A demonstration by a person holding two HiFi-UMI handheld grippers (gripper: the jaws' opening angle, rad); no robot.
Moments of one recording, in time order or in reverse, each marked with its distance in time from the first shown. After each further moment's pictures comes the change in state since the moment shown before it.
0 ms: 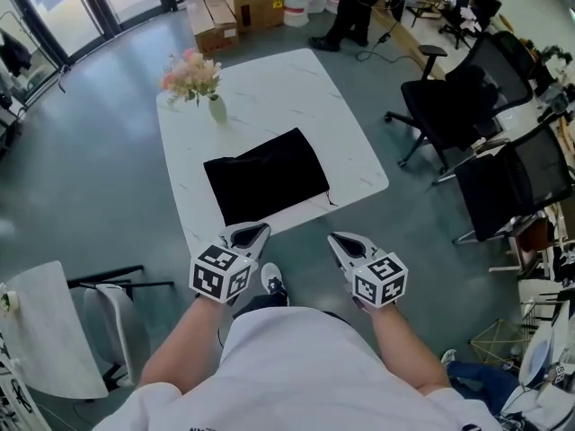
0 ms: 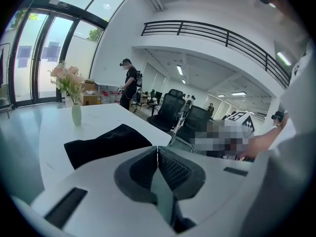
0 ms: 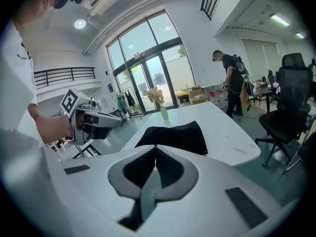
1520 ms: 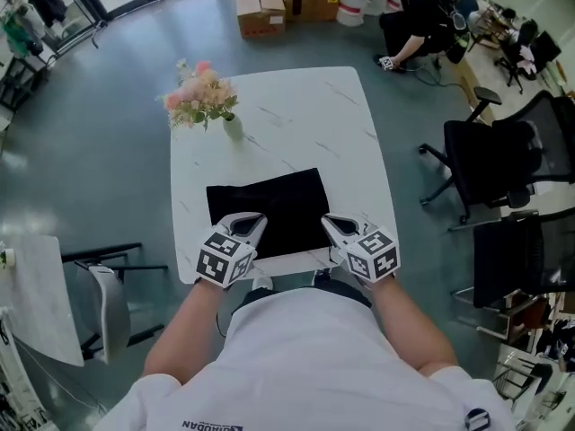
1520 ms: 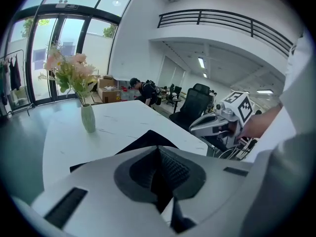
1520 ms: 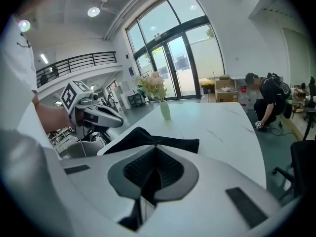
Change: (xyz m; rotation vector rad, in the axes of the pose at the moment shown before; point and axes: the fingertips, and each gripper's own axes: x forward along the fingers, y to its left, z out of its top) left arm 0.110 0.132 0.054 -0.081 0.064 0.218; right arm 0.163 -0.125 0.092 -0.203 0.199 0.257
